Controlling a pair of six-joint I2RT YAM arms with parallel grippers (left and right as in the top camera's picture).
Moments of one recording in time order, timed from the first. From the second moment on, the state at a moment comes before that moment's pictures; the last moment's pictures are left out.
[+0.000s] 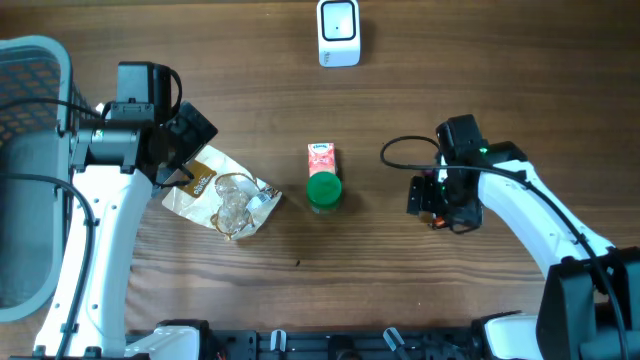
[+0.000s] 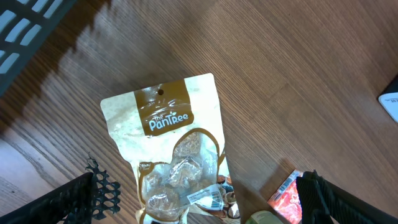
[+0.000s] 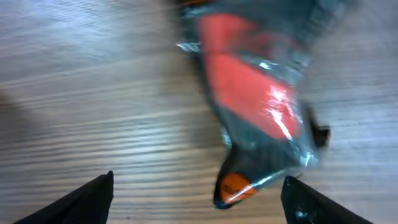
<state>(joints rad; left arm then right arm) -0.04 1.39 1.34 -1.13 -0.12 -0.82 0.20 1.55 0.91 -0.92 -0.10 0.41</state>
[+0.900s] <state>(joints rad) -0.04 1.39 1.34 -1.13 -0.12 -0.82 0.22 1.55 0.88 -0.59 0.11 0.26</state>
